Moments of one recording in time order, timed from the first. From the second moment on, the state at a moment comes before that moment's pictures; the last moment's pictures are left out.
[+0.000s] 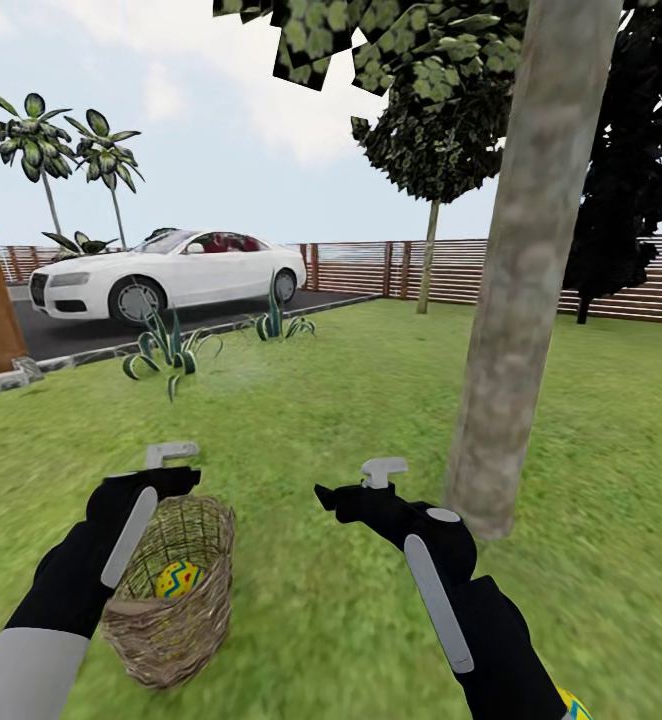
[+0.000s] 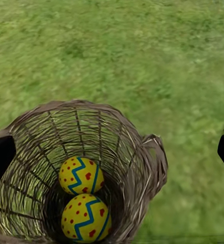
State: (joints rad) left arm -0.59 0.16 -0.05 -1.29 0.31 0.84 0.29; right arm -0.42 0.15 0.28 -1.56 -0.27 0.78 0.03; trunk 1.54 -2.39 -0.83
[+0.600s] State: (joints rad) left arm -0.60 0.16 0.10 -1.29 0.31 1.04 0.30; right arm -0.42 0.15 0.28 -1.56 -0.27 0.78 0.03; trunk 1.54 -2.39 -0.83
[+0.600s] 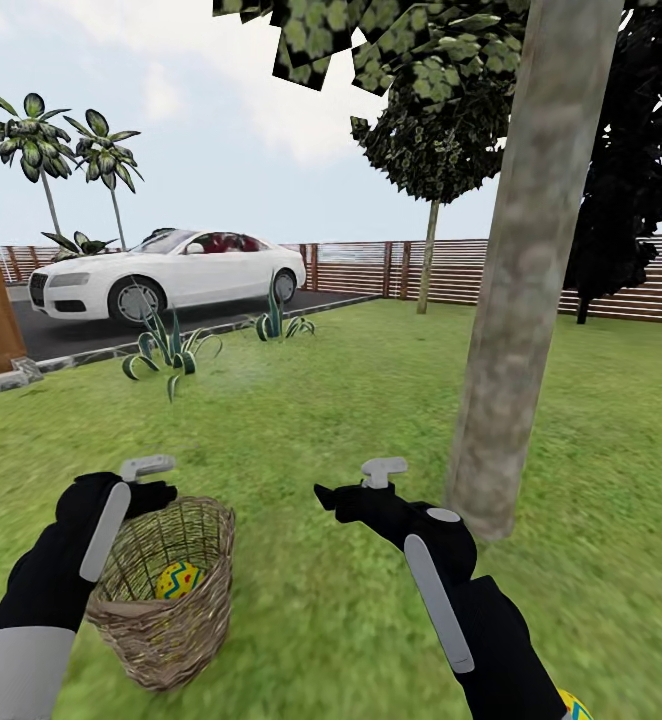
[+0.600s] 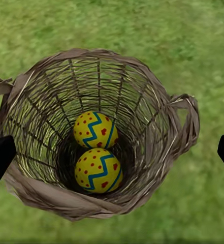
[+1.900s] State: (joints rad) left arm -0.59 0.16 0.09 -1.28 0.31 1.04 0.29; right arm -0.41 0.15 0.28 -1.56 -0.27 0.78 0.03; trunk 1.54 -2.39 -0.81
